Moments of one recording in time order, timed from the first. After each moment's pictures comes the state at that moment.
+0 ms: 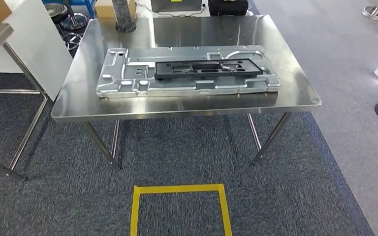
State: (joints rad) left arm -0.03 -0.06 1.05 -0.21 -0.66 -0.06 -0.46; right arm -0.02 0.04 -0.80 -0.25 0.97 -0.41 0.04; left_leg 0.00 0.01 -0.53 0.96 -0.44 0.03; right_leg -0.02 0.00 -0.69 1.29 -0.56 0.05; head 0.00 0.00
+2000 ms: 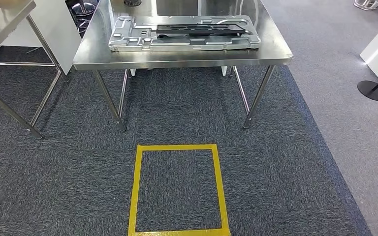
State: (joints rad) left arm -0.03 -0.06 1.06 -0.21 -0.69 -0.08 -0.43; right arm -0.04 0.04 -0.84 -0.20 0.88 -0.17 0.03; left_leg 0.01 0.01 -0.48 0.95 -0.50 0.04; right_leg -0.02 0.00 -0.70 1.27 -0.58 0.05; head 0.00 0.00
